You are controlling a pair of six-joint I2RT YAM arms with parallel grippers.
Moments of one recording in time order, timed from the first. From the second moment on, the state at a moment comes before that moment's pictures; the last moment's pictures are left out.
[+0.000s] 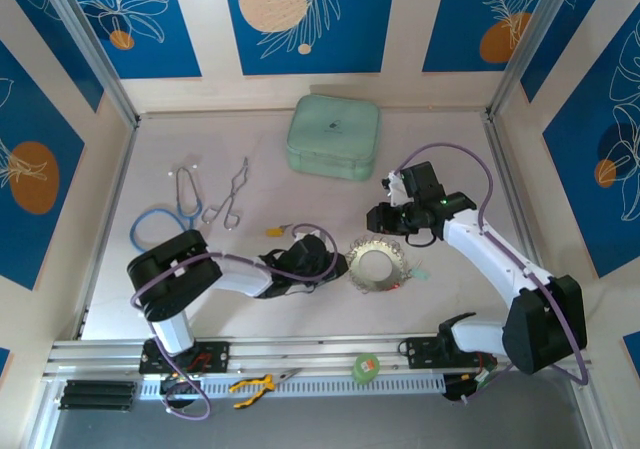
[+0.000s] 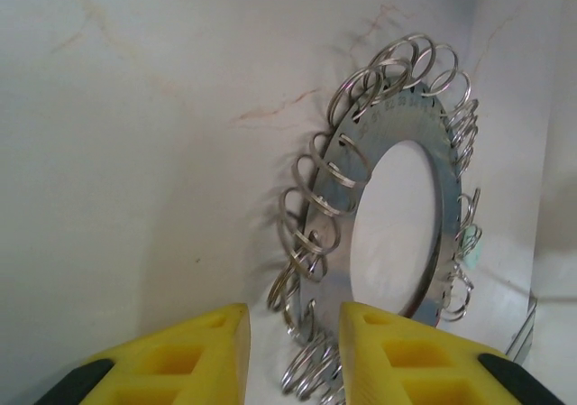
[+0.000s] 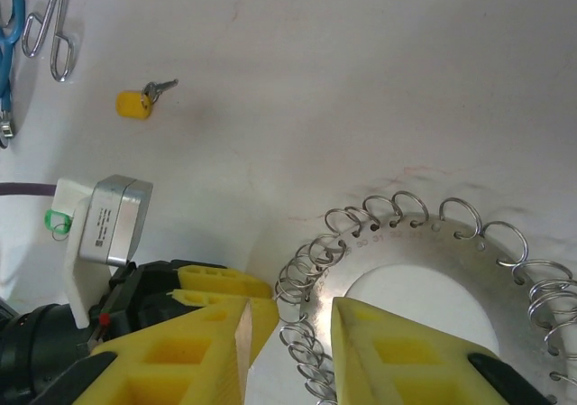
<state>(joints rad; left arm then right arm) -1.03 1.76 0.68 0.40 0.07 -1.25 0.36 1.25 0.91 -0.68 -0.38 0.37</state>
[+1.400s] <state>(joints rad) -0.80 1.62 0.76 0.06 0.15 -0.94 0.39 1.24 0.87 -0.65 -0.42 0.41</state>
